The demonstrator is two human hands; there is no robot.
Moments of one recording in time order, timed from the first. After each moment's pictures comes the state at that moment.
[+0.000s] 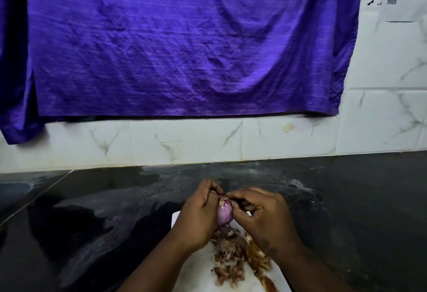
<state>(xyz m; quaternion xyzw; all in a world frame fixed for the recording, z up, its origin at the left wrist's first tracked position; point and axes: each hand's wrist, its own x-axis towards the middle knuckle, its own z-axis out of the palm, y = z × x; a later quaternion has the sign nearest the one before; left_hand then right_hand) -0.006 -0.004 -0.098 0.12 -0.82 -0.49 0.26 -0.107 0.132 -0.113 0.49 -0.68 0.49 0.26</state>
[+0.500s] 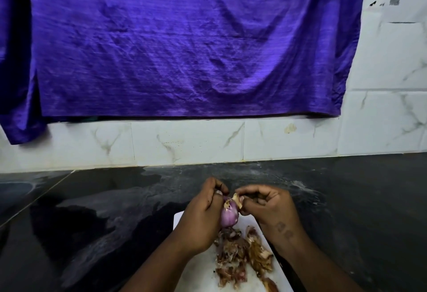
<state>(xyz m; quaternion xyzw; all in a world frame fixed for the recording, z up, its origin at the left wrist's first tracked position) -0.006 -0.005 -0.098 0.09 -0.84 -0.48 0.26 -0.107 0.131 -0.101 0.32 -0.63 0.71 -0.04</state>
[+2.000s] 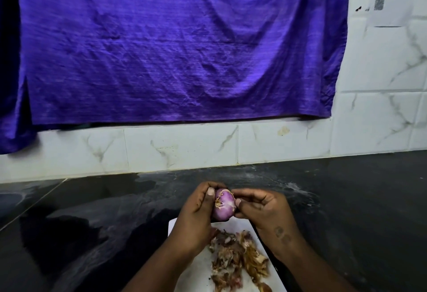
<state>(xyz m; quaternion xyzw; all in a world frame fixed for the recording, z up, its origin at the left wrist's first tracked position) -0.012 0.003 -0.097 0.08 -0.73 -0.61 0.30 -0.110 0.134 -0.103 0.32 -0.58 0.74 -0.09</state>
